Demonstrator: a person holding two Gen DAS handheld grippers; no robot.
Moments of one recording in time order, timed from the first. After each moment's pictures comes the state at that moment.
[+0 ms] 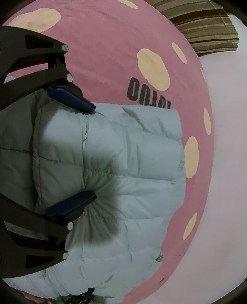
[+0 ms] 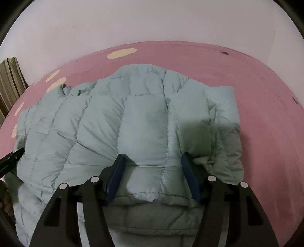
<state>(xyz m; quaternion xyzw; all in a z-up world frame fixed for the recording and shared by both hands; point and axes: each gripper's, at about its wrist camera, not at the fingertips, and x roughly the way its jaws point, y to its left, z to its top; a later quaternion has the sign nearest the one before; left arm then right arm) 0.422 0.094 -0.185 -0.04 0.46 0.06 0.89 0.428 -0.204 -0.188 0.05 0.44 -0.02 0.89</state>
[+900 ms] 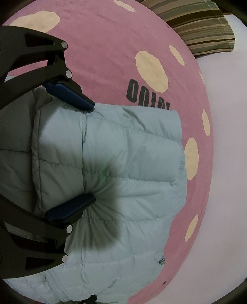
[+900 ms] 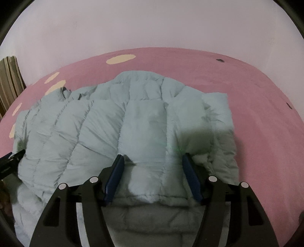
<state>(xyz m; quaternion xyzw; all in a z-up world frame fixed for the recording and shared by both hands) 0.418 0.093 -0.182 -0.02 0.45 0.07 0.89 0.416 -0.204 -0.172 0.04 0.43 -0.04 0.90</state>
